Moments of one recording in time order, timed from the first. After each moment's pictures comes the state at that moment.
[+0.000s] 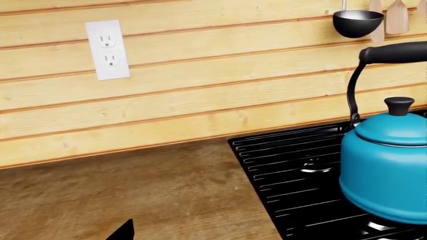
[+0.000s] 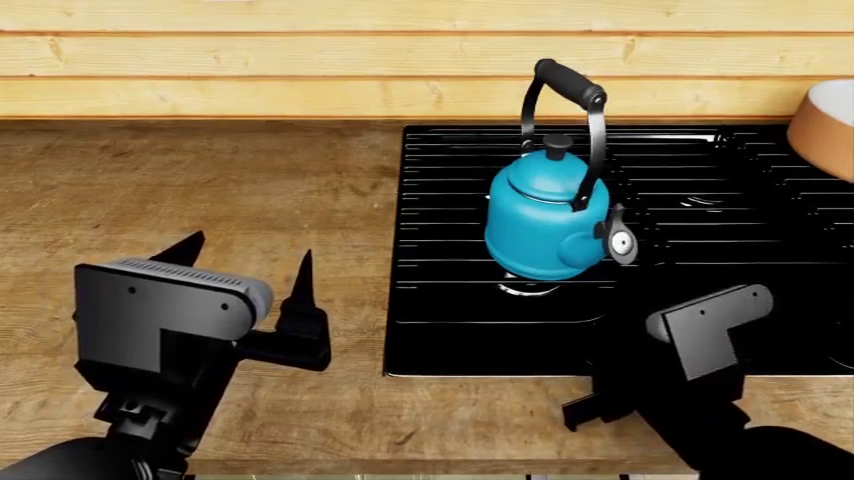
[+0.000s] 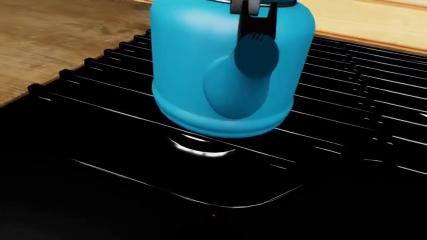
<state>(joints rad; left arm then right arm) -0.42 -0.70 0.24 0.85 -1.02 -0.79 -0.73 0.30 0.85 -0.31 -0.44 0.93 0.64 0.27</state>
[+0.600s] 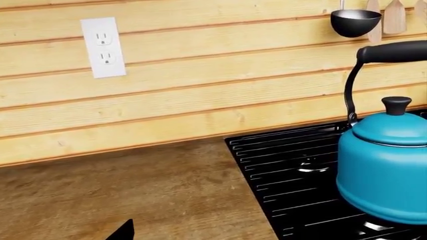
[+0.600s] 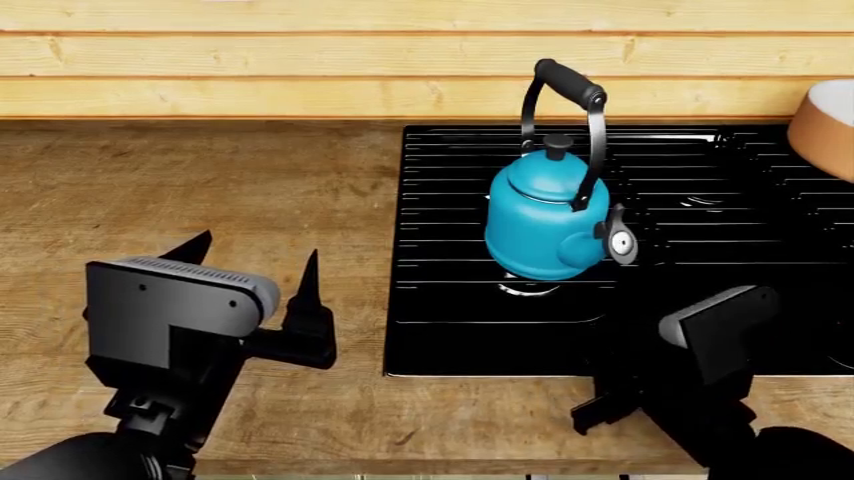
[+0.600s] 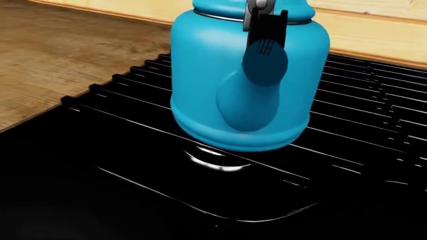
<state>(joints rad) -0.44 -0.69 0.26 0.83 -1.01 -0.78 -0.73 0.27 0.89 -0.36 -0.34 0.89 0.42 0.08</state>
